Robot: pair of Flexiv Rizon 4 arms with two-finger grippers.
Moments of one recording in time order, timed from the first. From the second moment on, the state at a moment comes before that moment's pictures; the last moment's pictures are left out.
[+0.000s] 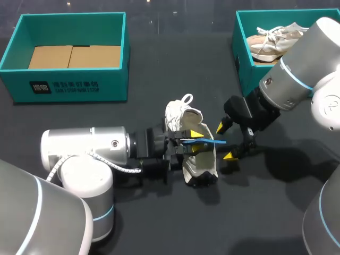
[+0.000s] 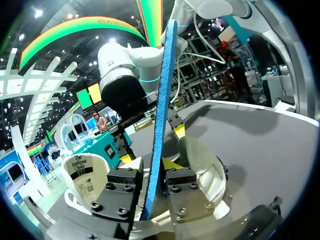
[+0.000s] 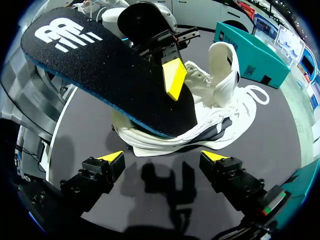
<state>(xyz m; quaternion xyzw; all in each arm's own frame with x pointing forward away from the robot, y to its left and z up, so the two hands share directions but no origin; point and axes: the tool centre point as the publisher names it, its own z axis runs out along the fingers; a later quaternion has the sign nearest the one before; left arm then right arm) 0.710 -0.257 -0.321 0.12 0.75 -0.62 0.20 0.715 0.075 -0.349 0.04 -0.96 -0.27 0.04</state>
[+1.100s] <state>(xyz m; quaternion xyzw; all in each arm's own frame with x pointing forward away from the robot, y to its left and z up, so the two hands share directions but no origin) 0.700 -0.262 -0.307 0.17 0.72 -0.62 0.27 0.715 0.075 -0.349 0.04 -0.96 -0.27 0.04</state>
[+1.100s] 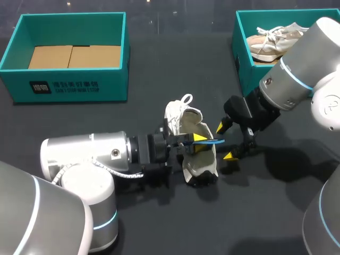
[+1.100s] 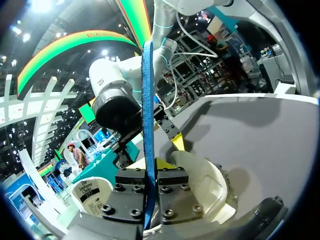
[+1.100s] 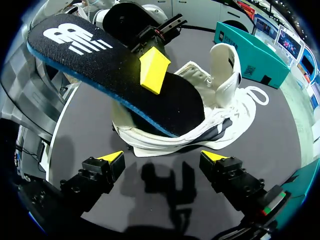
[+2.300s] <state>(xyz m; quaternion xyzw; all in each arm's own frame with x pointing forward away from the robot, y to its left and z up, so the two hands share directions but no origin) 0.693 -0.267 -0.300 0.16 0.73 -0.62 0.25 0.715 0.075 -0.349 0.04 -0.96 -0.27 0.04</state>
